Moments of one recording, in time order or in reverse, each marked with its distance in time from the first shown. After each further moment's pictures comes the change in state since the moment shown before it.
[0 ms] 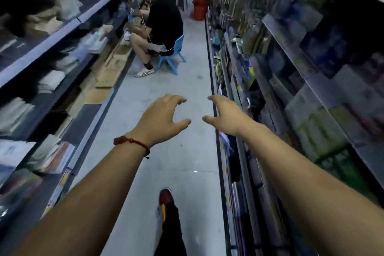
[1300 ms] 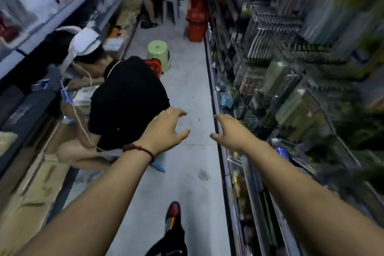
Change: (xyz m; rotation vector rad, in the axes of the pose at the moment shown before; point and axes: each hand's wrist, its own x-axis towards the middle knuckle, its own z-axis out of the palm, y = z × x) left_hand 1.346 -0.501 0.101 -0.004 -0.142 -0.028; right_hand 1.362 0.292 -0.259 -0.086 -0.132 0.117
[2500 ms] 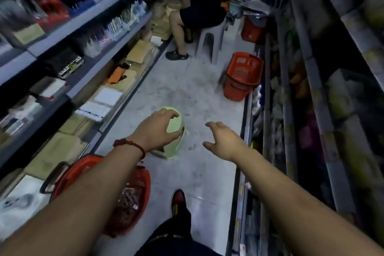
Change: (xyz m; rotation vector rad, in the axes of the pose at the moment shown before) left_hand 1.130 -0.484 -0.153 0.008 0.010 -0.314; right_hand 1.241 0.018 -0.359 -0.157 -0.196 -0.298
